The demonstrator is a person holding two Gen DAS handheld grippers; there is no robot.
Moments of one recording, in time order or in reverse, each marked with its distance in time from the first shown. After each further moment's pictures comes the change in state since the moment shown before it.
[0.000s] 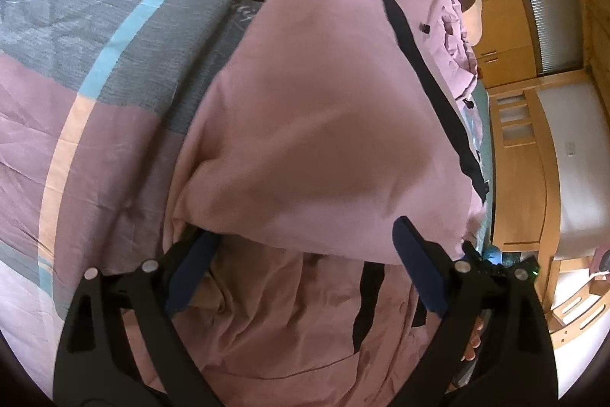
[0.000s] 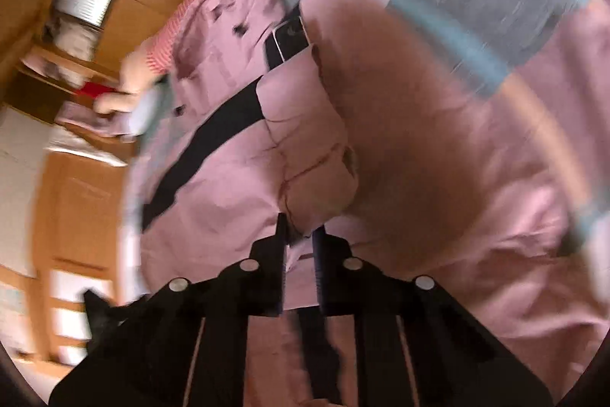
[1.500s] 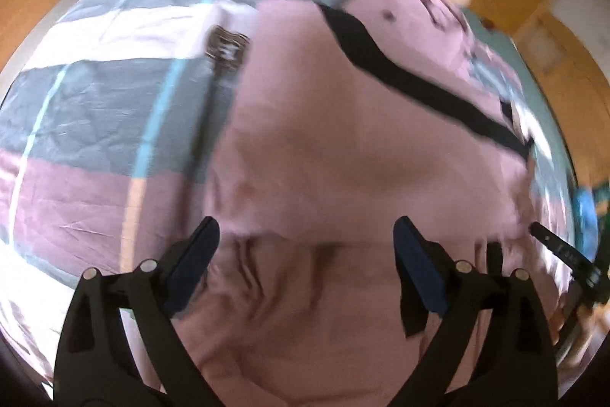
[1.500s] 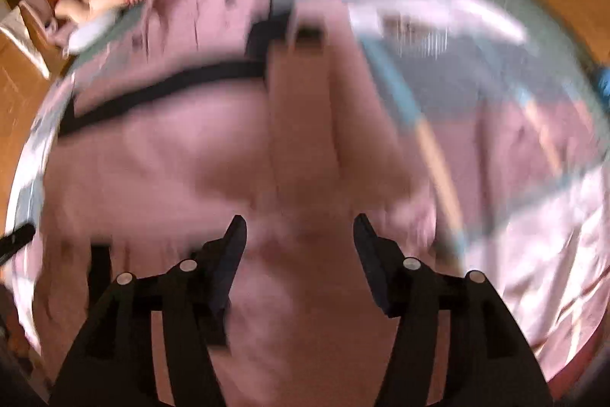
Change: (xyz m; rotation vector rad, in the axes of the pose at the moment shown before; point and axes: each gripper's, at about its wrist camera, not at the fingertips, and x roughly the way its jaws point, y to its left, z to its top) left arm -0.030 -0.057 -0.040 0.410 -0.153 0.330; right arm -0.026 -0.015 -0.043 -0.305 0.077 -0.327
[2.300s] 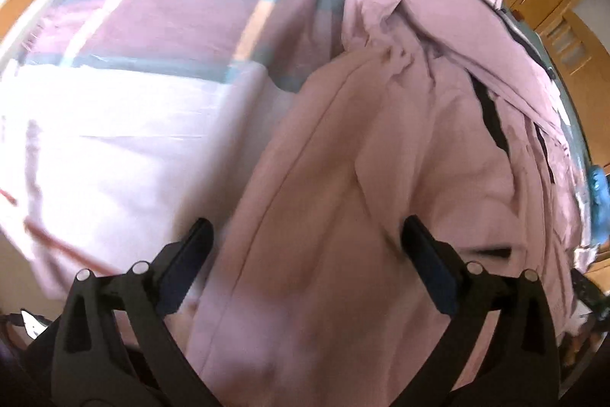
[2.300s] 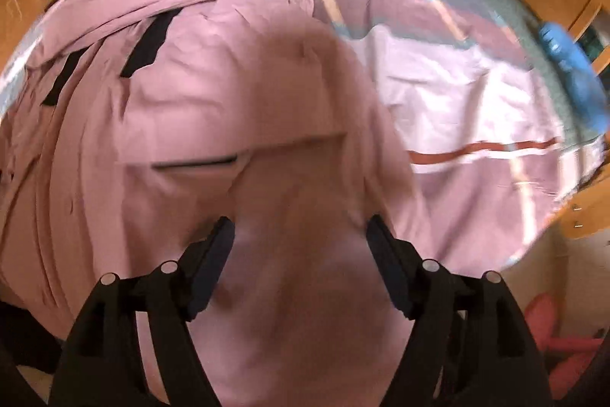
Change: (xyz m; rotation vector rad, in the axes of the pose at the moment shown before) left arm -0.056 0.079 -0.173 -0.126 -0.002 0.084; right arm -0.077 -0.055 -0.178 -0.139 0.015 -0.216
